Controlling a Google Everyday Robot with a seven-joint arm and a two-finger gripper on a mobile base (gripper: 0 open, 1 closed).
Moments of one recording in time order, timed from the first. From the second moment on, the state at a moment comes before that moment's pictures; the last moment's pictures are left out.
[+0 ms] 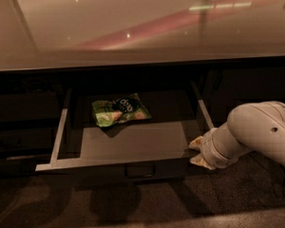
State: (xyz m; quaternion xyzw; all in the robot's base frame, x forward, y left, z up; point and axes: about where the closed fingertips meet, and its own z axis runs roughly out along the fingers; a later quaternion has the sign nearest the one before) arm 0.445 -0.171 0.667 -0.65 0.74 0.05 0.18
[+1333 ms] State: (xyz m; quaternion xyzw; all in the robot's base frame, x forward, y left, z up) arm 0.424 -0.174 0.668 -0.64 0.75 0.04 0.17
